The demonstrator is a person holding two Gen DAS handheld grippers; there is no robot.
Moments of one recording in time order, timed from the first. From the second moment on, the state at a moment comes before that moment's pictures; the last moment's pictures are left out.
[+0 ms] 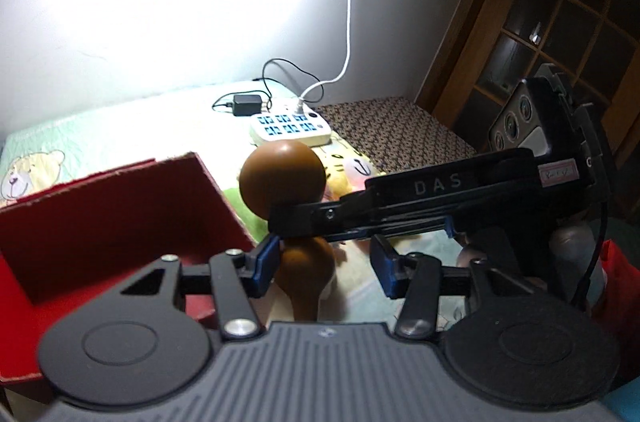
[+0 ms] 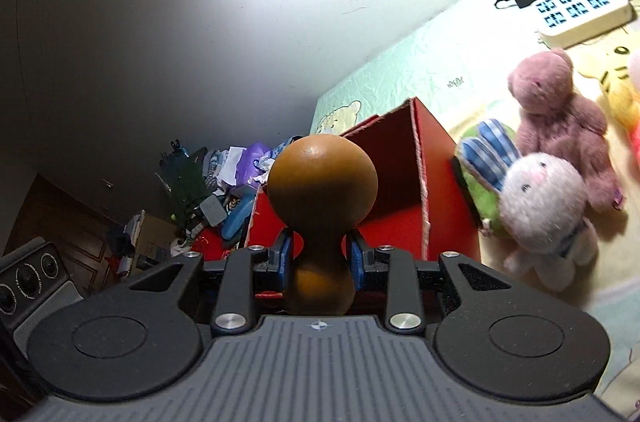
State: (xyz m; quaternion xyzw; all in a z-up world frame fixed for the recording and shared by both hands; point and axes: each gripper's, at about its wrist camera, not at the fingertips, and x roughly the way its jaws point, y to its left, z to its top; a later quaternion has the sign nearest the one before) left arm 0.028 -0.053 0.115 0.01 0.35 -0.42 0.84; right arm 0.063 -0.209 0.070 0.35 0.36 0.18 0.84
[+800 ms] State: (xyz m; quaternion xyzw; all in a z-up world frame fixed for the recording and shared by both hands) left arm 0.154 0.026 0.009 -0.01 0.48 -0.28 0.83; right arm 0.219 -0.097 -0.019 0.29 0.56 0.16 0.76
